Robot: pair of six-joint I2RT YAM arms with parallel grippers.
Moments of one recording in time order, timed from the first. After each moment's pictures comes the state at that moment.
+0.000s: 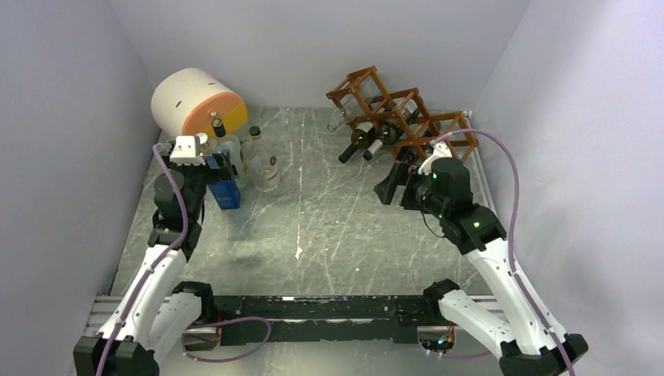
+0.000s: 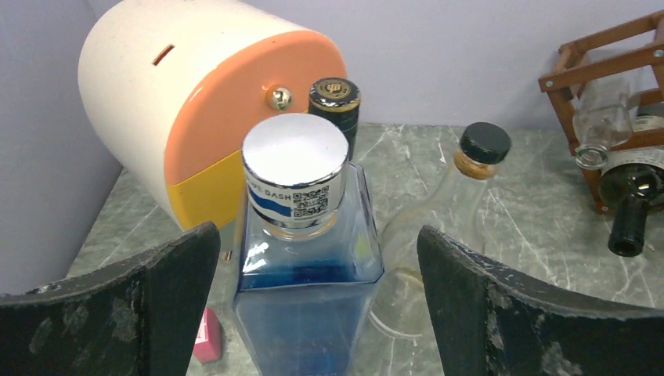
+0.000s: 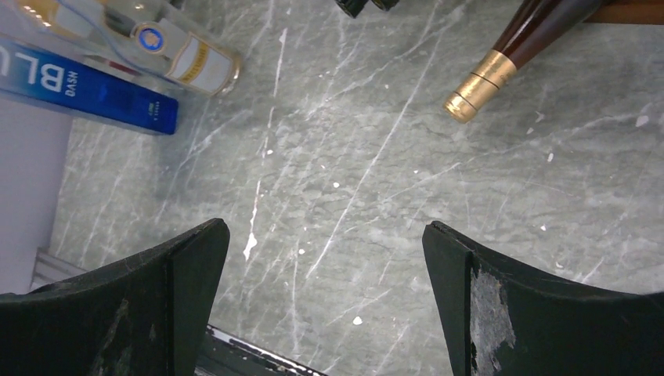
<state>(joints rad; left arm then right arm) -0.11 0.81 0.54 0.31 -0.09 -0.07 0.42 0.82 0.97 -0.65 -0.04 0.48</state>
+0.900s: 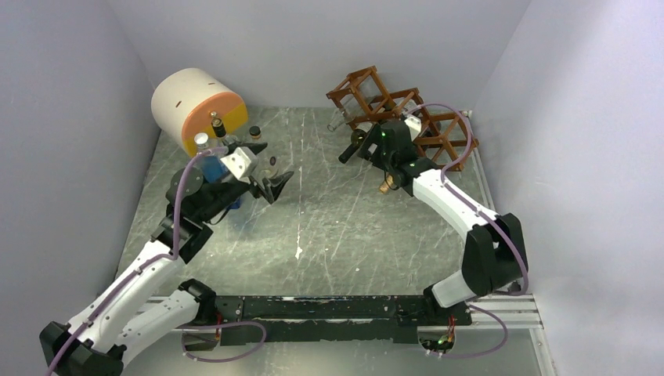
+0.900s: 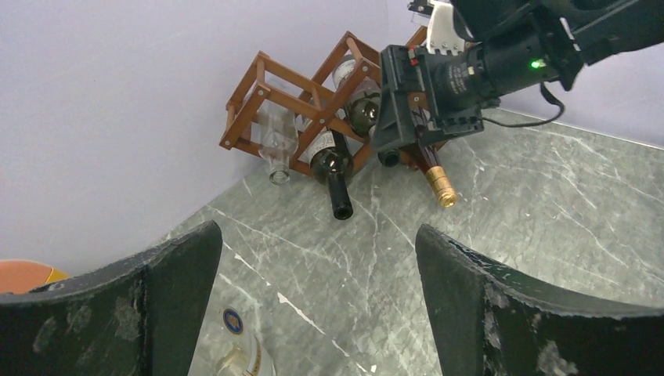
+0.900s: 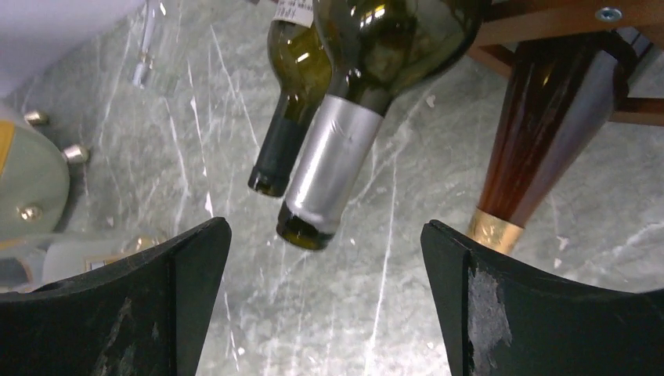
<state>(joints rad) -0.54 0.82 0.76 0.18 0.30 0.13 0.41 1.47 1.10 -0.22 0.27 0.67</state>
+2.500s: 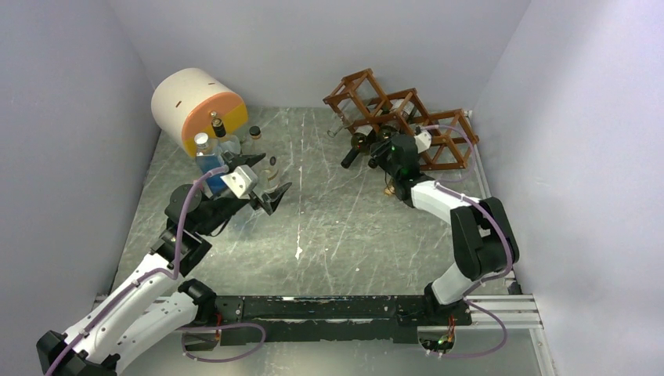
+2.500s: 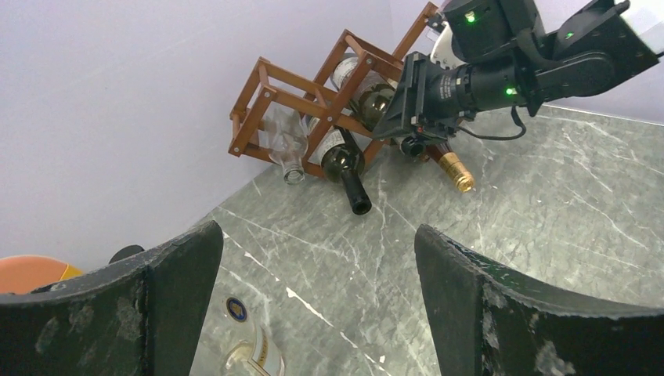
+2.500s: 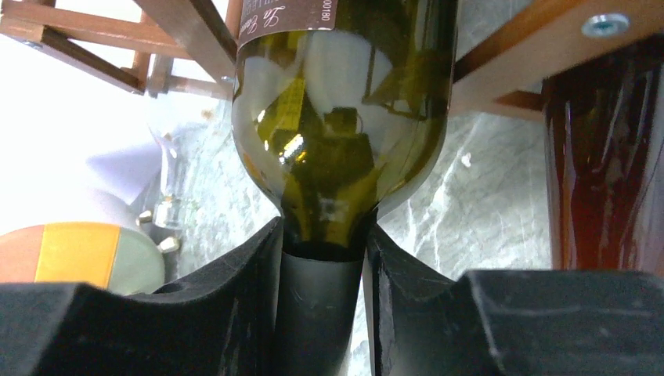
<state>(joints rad) -0.59 0.71 0.63 0.24 0.25 0.20 0.32 1.61 0.87 0.36 0.23 0.89</state>
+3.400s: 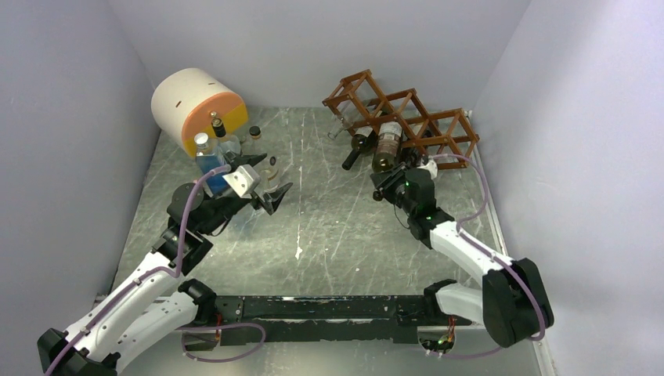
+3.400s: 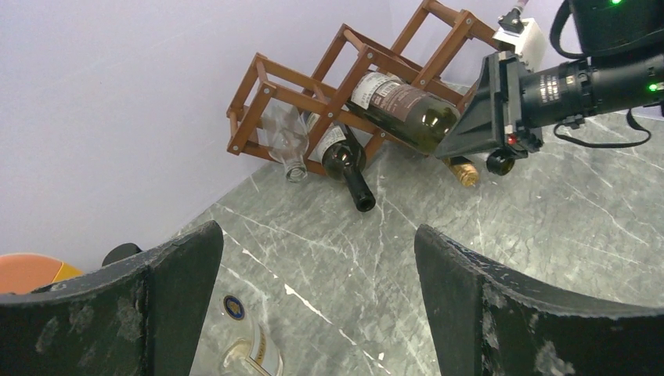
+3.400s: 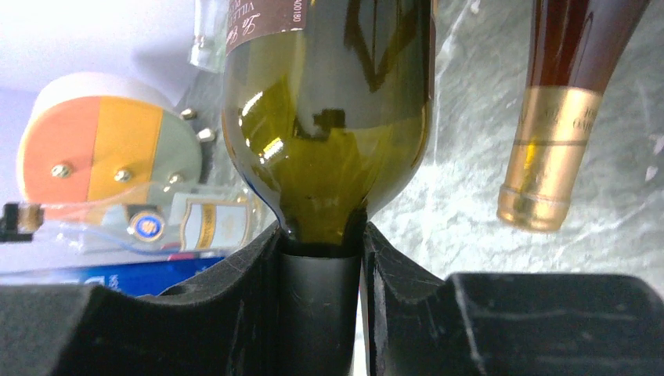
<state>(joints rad) -0.59 0.72 0.63 0.24 0.25 0.21 0.37 1.18 0.54 0.27 0.09 0.95</state>
